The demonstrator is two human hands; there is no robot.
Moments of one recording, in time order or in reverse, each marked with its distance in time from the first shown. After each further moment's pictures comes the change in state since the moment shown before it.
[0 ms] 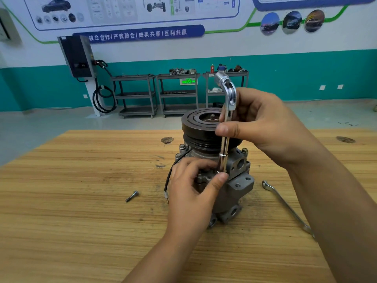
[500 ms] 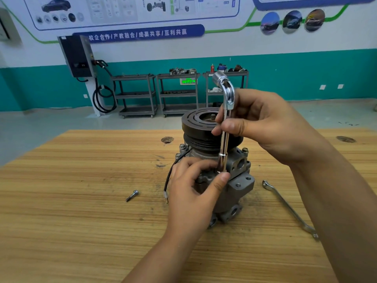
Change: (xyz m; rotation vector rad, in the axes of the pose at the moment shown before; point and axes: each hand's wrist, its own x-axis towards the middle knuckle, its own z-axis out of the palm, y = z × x) left_hand -0.001 0.000 -0.001 0.016 -0.003 -0.002; right_hand -0.001 -0.002 -0.001 0.024 -0.064 0.002
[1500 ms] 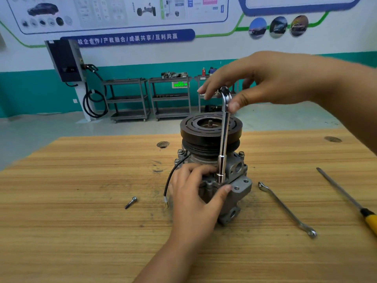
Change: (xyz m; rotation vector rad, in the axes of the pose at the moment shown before) left_hand -0.002 -0.010 0.004 0.167 -0.006 0.101; right_hand 0.052 -0.058 -0.045 -0.894 -0.435 0.080
